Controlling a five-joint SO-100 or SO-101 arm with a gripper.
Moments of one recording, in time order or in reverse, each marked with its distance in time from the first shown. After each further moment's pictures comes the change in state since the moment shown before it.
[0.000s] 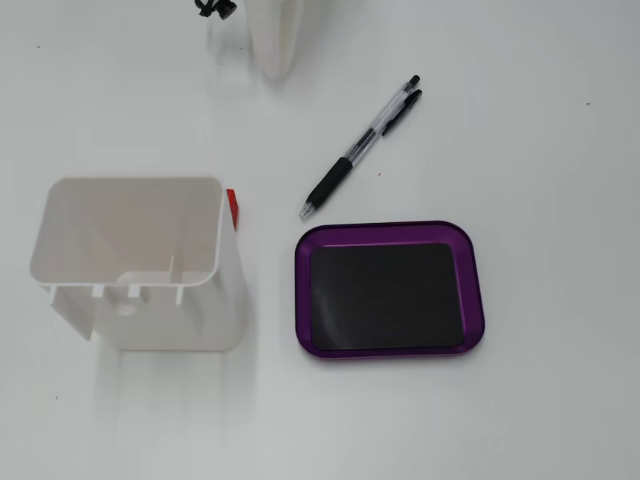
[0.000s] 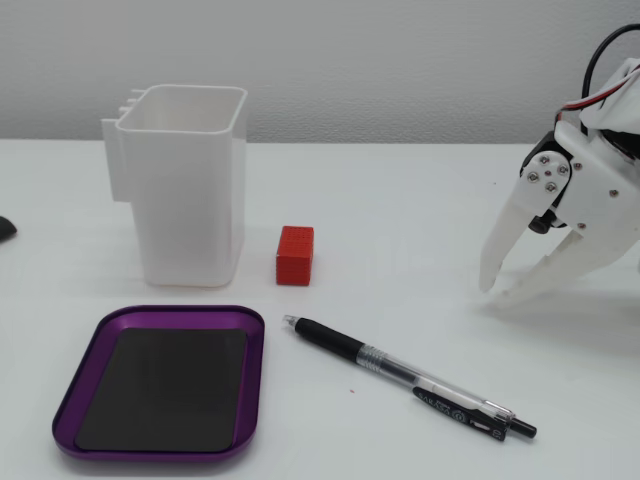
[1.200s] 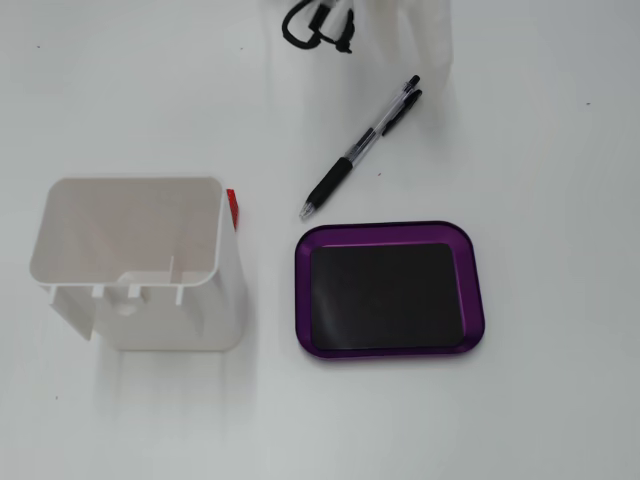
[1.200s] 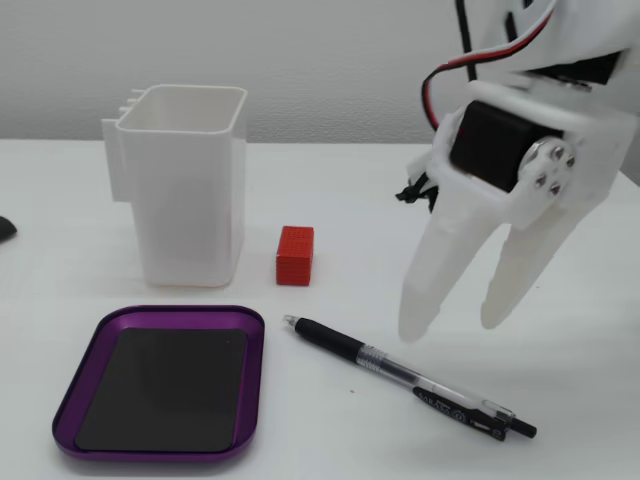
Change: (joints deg) arm -32.4 -77.4 -57.5 -6.4 -24.2
